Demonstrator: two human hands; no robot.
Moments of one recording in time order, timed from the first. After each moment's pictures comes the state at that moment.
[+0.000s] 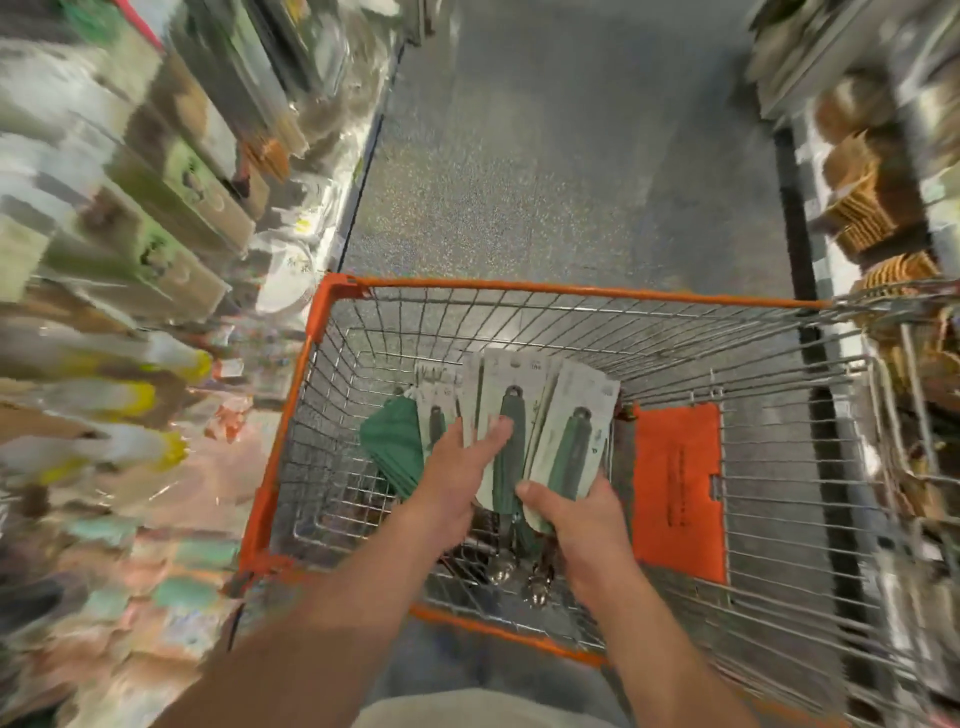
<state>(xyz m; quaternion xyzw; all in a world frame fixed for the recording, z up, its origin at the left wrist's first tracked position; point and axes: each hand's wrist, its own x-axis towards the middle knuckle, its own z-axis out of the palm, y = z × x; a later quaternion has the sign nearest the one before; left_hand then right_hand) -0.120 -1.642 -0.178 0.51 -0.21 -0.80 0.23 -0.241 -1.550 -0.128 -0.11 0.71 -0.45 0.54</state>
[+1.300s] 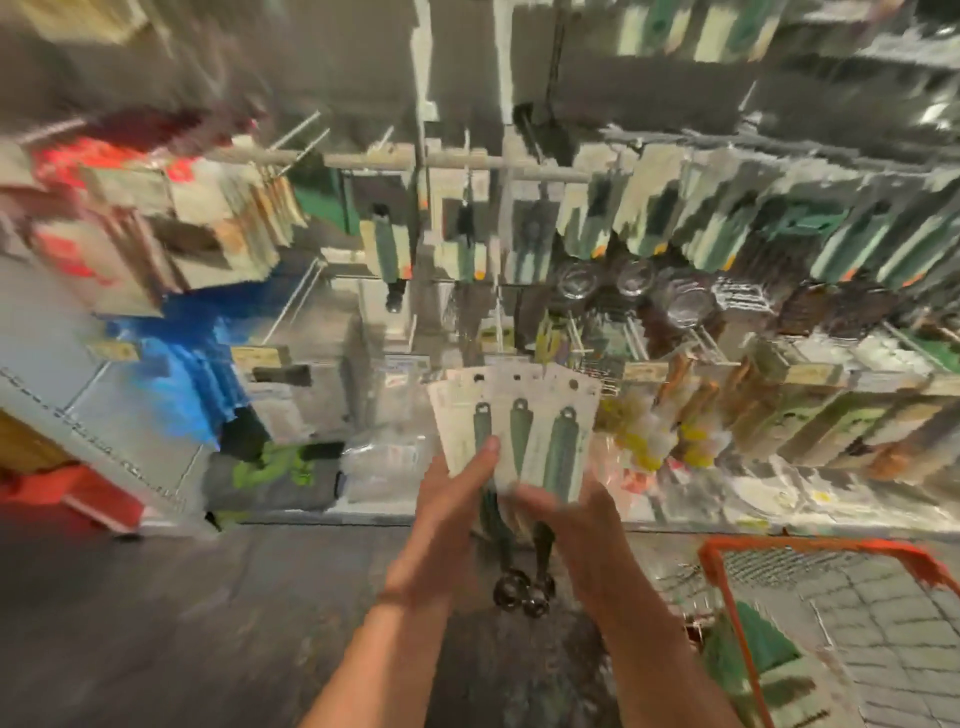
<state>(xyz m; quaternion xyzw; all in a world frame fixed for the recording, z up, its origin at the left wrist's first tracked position) 0.161 -1.251 0.014 0.56 0.01 -0.28 0.78 0.081 -1.369 0.035 -0.66 0.21 -0.09 0.72</state>
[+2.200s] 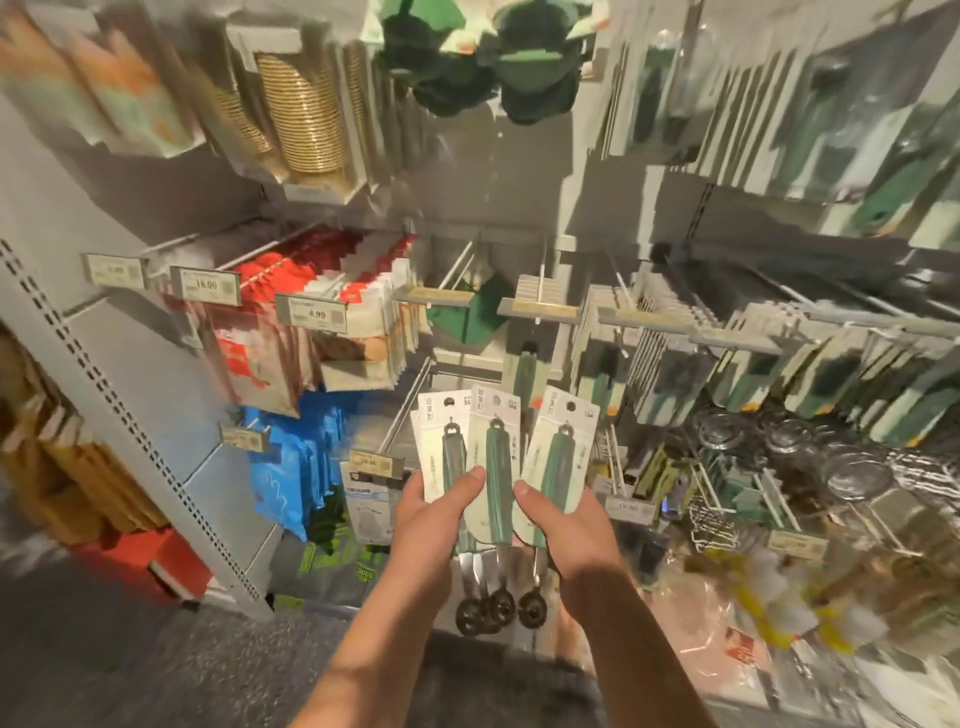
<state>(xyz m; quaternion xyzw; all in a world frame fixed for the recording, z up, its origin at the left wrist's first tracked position) 0.338 -1.142 0.073 0.57 0.10 -0.14 0.80 0.298 -1.281 0.072 -0.61 0.23 -0.07 0.76</state>
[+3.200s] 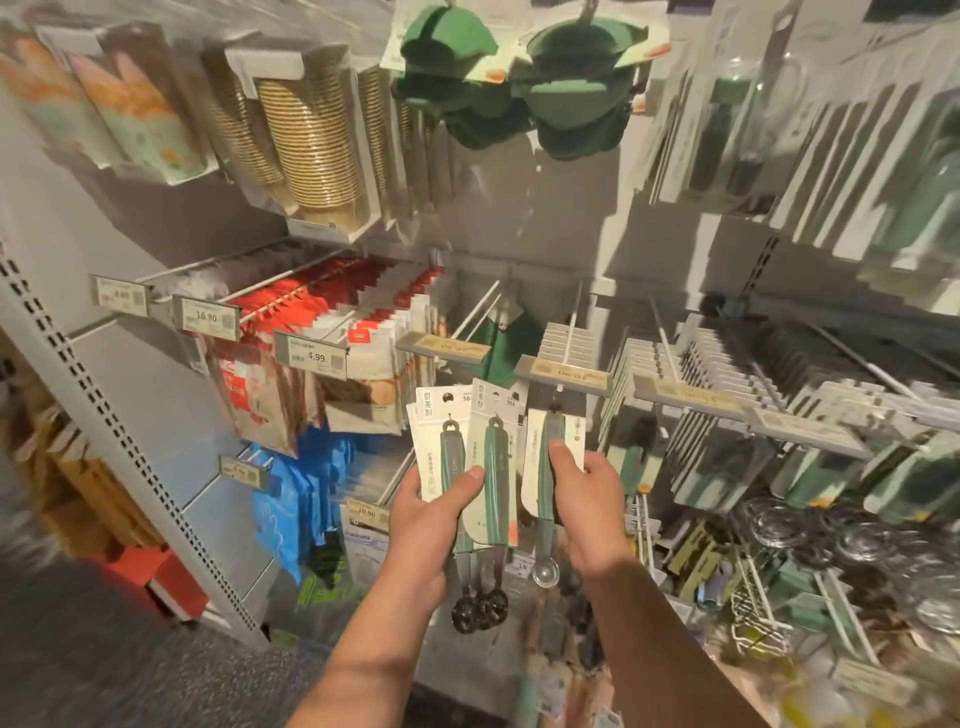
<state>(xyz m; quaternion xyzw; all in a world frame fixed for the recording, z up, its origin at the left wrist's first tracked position) 0.432 -1.171 0.081 0.57 0.11 -0.05 0.81 0.443 -1.330 0.082 -0.71 0.26 -0.11 0.65</state>
